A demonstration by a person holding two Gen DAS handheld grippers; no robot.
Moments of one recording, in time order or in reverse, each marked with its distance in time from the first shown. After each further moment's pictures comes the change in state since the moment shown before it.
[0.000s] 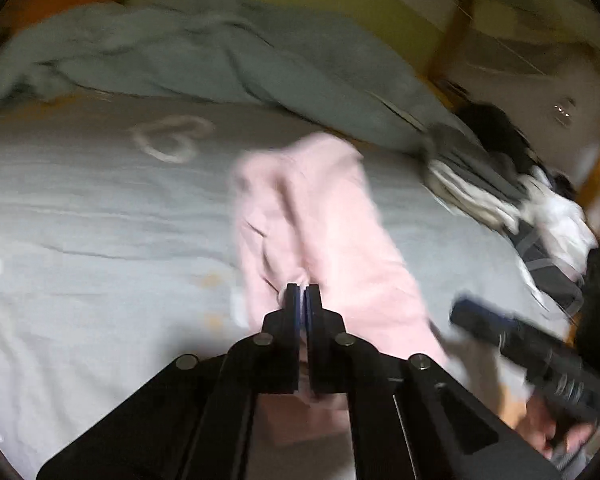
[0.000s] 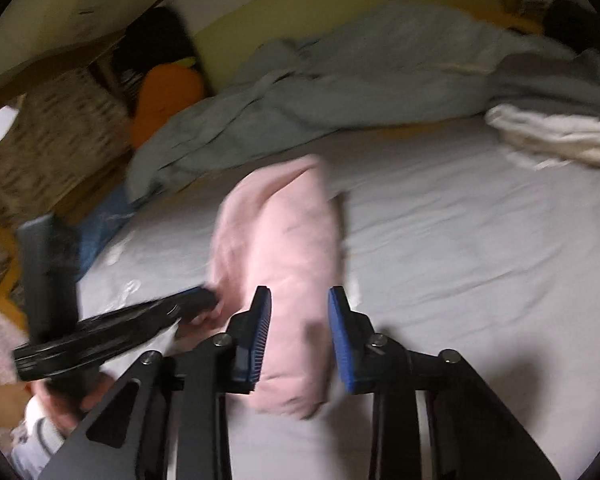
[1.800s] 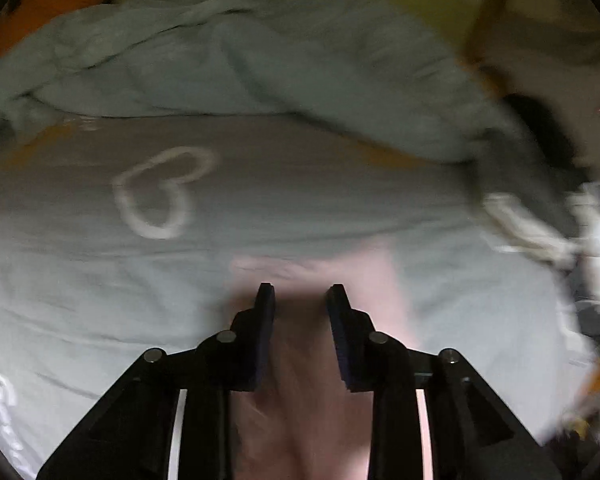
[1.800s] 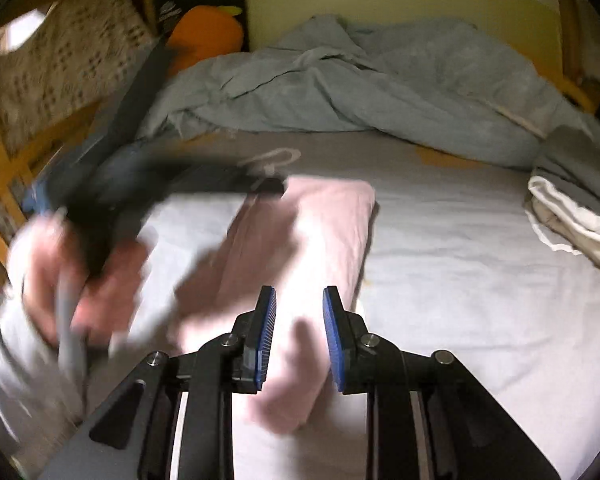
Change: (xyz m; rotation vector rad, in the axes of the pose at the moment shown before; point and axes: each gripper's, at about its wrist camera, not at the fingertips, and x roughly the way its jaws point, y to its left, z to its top) left arm 0.092 -0.004 0.095 0.018 0.161 0.201; right arm 0.011 0.034 0.024 -0.264 0.098 -0.123
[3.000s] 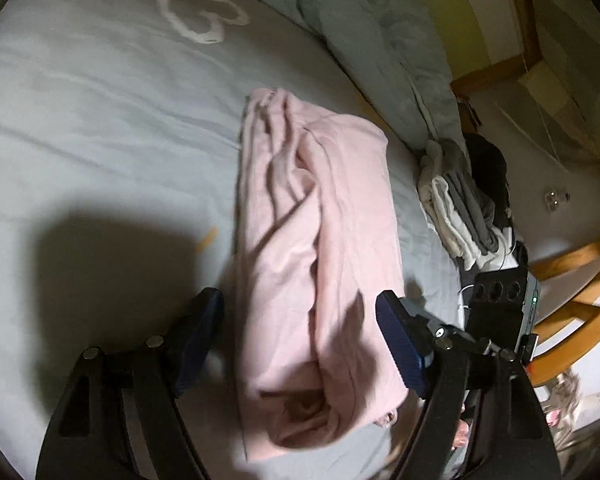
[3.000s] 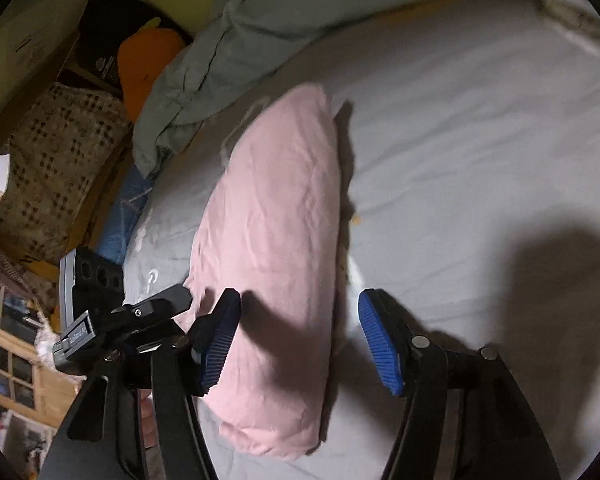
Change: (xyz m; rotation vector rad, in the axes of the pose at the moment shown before) left arm -0.007 0.054 -0.094 -0.346 0.169 -0.503; right arm 0.097 -0.086 -0.006 0.503 0.220 0.397
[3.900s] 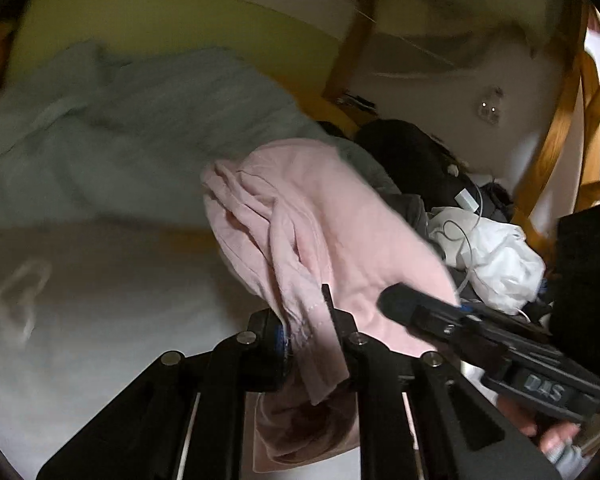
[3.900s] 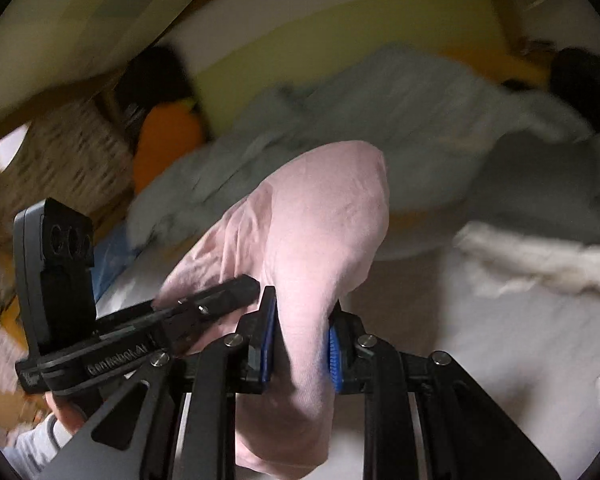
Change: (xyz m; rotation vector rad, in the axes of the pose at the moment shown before) left arm 0.053 -0.267 0.053 0.638 -0.251 0.024; right arm -0.206 0.047 0.059 -0.258 -0.540 -0.288
